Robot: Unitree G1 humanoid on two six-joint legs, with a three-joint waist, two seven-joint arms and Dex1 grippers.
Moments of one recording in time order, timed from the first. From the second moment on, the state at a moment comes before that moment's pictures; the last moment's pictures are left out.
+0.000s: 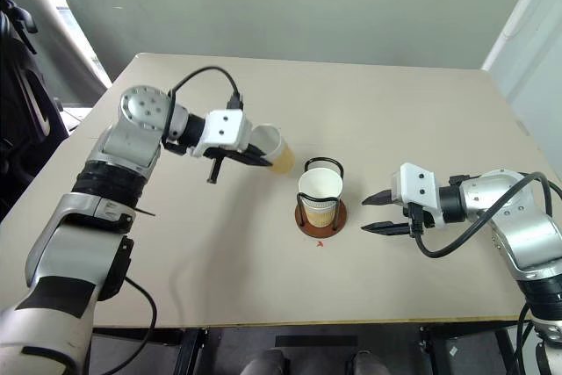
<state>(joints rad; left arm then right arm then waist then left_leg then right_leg) -1.19 0.64 -0.26 0.70 0.01 -0.17 -1.52 -0.49 -0.90 0.10 -0.24 0.35 0.37 1.27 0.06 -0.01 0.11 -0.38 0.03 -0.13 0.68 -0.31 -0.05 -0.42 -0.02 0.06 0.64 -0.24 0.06</state>
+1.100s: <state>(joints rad) -1.45 0.75 -0.58 0.48 -0.49 0.15 -1.58 -0.65 -0.95 0.08 -0.24 0.44 0.54 1.27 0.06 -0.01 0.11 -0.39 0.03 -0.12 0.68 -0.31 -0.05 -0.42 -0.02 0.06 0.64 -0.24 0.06</state>
